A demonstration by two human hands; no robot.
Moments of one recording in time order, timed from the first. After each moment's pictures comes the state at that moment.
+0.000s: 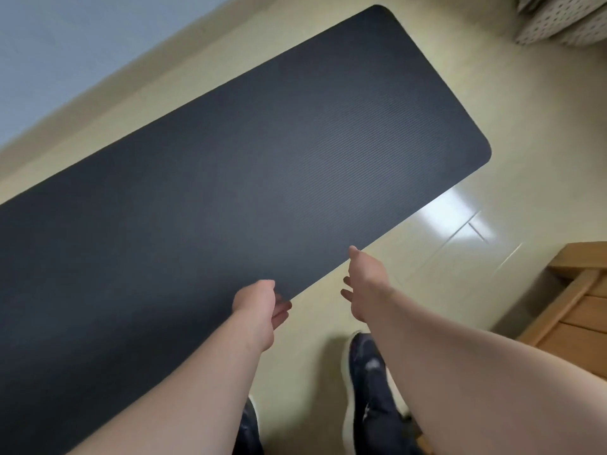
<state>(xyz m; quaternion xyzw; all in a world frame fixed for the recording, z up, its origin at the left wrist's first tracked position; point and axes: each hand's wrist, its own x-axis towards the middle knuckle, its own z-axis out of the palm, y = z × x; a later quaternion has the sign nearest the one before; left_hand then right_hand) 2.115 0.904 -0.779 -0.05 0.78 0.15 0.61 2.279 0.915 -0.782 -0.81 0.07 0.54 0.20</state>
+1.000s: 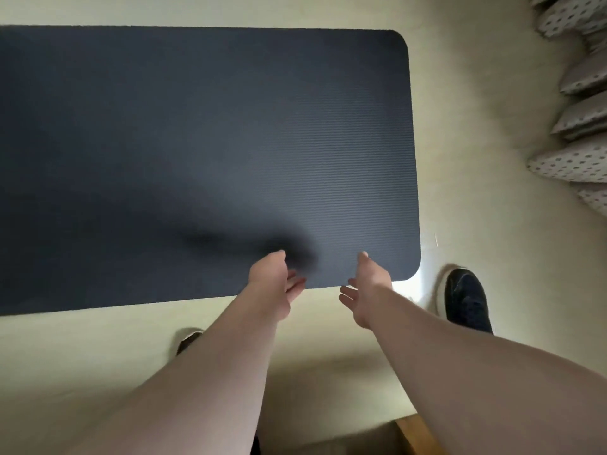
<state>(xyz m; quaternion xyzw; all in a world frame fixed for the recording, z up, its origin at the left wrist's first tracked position) 2.507 1.098 -0.860 -0.30 0.68 0.30 0.60 2.649 1.137 -0.865 -0.84 -0.02 0.55 0.04</state>
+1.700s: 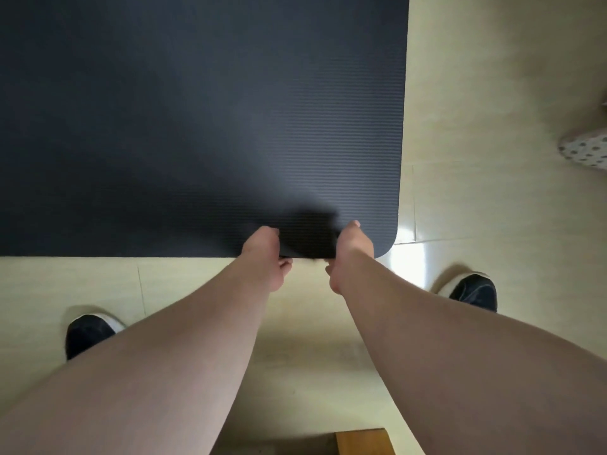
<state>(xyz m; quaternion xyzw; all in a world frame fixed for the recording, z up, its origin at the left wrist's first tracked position) 2.627 1.143 -0.968 -0.39 0.70 0.27 0.53 2.735 1.201 -0.958 -0.83 -0.01 0.56 -0.02</state>
